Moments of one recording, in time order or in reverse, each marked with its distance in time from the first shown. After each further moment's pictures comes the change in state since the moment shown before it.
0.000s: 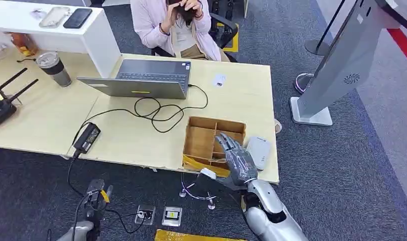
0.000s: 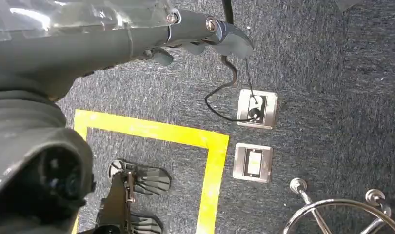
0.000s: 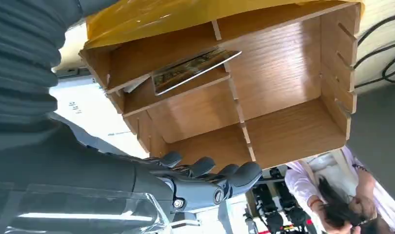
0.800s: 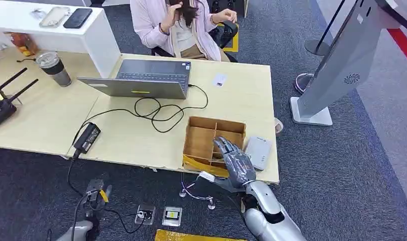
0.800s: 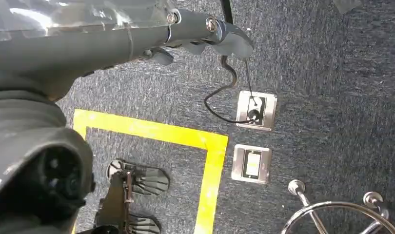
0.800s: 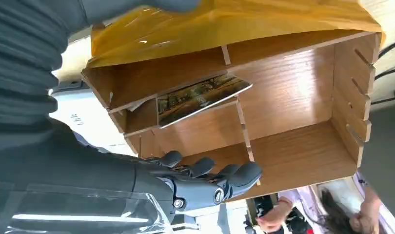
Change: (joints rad) left arm 0.000 0.000 0.018 0.000 -0.009 0.000 0.000; right arm -0.006 0.007 0.014 0.061 0.011 -0.006 -0.009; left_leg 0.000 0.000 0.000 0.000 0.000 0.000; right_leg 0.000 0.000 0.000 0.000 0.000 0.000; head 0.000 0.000
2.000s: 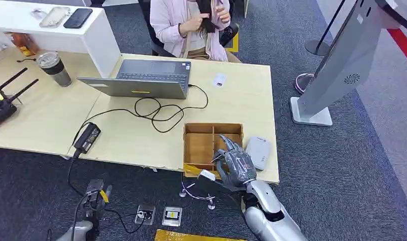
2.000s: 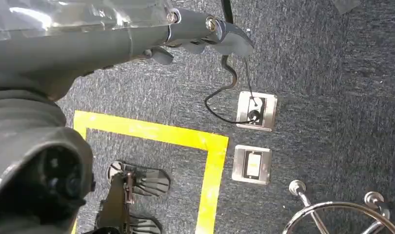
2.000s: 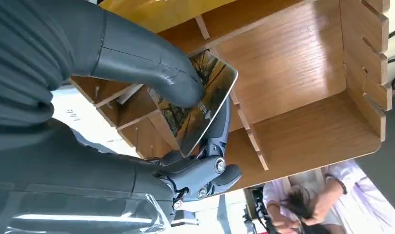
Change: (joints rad) left arm 0.002 0.000 0.005 0.000 -0.013 0.001 0.000; right arm -0.013 0.004 0.000 0.030 -0.009 -0.035 -0.022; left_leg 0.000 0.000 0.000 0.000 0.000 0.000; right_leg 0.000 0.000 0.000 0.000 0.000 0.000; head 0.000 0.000
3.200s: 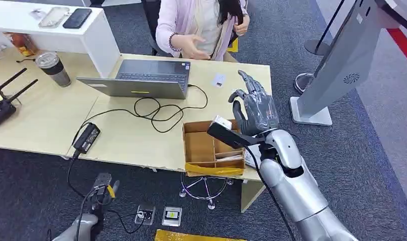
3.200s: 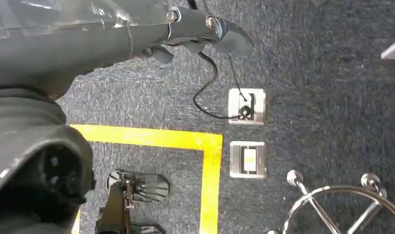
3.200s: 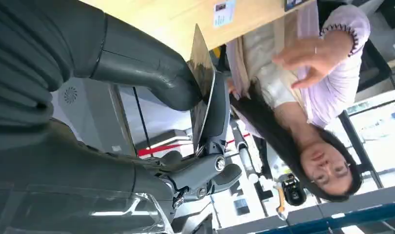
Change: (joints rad) left arm -0.047 -0.018 -0.006 -0.002 -0.117 -0.021 0.029; right arm -0.274 0.008 -0.123 -0.077 0.064 -0.012 -0.022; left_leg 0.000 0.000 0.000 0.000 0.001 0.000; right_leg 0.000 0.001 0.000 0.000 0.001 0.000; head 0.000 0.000
